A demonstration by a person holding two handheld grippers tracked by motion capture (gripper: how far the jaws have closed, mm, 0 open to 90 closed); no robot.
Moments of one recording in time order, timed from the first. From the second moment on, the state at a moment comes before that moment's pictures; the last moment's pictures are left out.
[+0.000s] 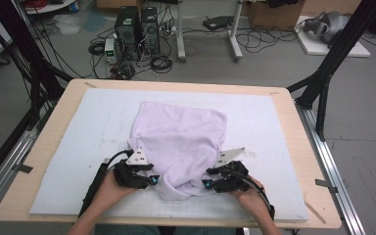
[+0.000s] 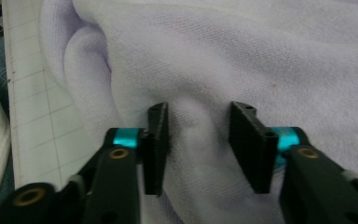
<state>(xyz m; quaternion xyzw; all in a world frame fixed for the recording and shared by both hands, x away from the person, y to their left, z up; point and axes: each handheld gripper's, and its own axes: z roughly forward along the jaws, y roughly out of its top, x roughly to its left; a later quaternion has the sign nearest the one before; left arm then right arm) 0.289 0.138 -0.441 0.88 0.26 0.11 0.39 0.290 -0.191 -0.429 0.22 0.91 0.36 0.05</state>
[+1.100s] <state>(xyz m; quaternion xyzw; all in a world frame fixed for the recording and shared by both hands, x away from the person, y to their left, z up) 0.378 0.171 -0.412 0.84 0.36 0.16 0.39 0.393 -0.191 -0.401 0.30 0.88 0.36 0.06</state>
